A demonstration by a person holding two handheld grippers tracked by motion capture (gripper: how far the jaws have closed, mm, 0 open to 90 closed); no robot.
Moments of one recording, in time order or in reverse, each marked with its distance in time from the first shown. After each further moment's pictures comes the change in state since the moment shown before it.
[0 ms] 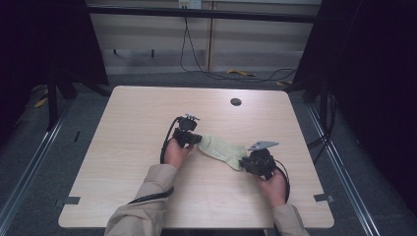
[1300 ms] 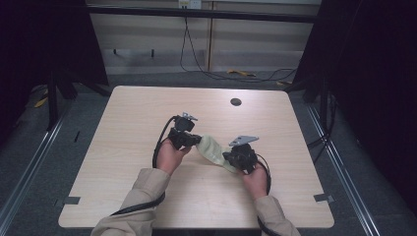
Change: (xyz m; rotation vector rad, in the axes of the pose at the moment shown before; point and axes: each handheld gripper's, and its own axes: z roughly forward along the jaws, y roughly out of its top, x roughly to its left) left arm -0.017 0.001 -0.046 -0.022 -0.050 0.072; right arm 0.032 0.035 0.030 -0.060 0.039 -0.069
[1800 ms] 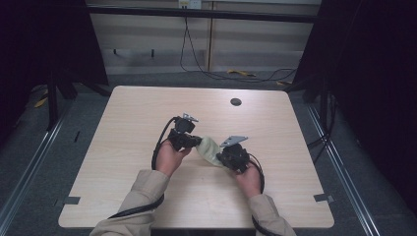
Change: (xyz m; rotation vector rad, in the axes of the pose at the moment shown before) left arm -0.004 -0.003 -0.004 0.013 -0.006 0.013; right arm 0.016 0.009 0.017 0.048 -0.005 -0.065
